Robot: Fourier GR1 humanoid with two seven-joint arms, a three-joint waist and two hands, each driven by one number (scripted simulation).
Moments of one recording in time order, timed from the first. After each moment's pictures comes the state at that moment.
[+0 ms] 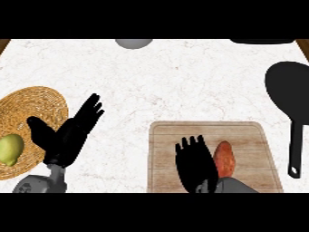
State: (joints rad) left arm -0.09 0.24 -0.22 -1.55 0.36 0.07 0.21; right arm -0.43 -0.29 0.90 -1.67 0.63 0.80 1.01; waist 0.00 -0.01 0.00
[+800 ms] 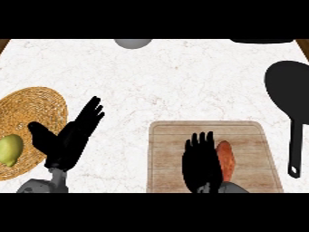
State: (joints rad) left arm -0.06 0.21 -0.22 -1.56 0.33 0.06 0.19; right arm -0.37 -0.26 0.86 -1.68 0.86 0.95 1.01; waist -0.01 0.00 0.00
